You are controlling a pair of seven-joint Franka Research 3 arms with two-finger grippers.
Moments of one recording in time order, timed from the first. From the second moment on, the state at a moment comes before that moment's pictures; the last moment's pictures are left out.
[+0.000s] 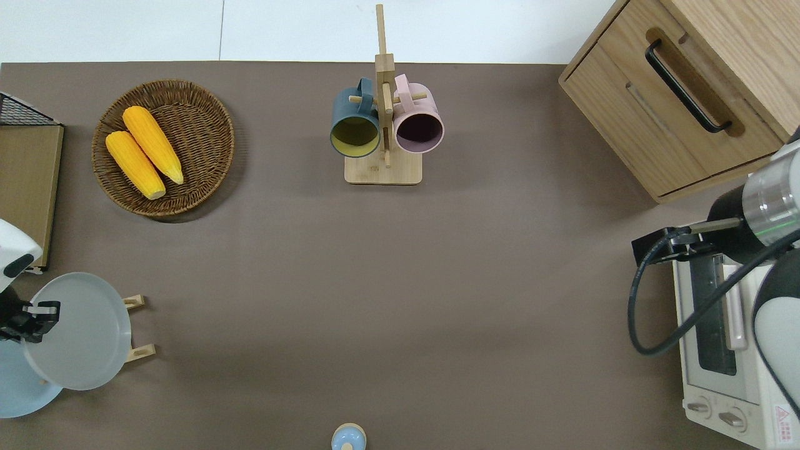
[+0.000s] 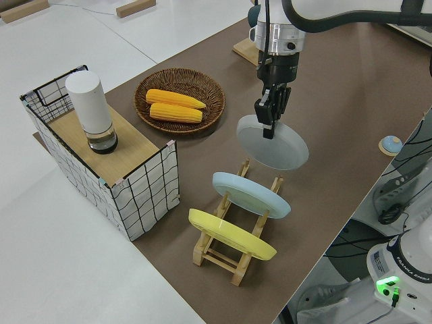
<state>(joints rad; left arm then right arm) -0.03 -0.12 0.15 -1.97 0.29 1.55 -0.06 -0.26 0.02 0.38 -1.49 -0.03 1.38 0.04</state>
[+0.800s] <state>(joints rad) -0.05 -0.12 0.10 -2.01 -0.18 1.64 -0.11 -0.26 0.02 0.38 -1.49 -0.03 1.38 0.04</state>
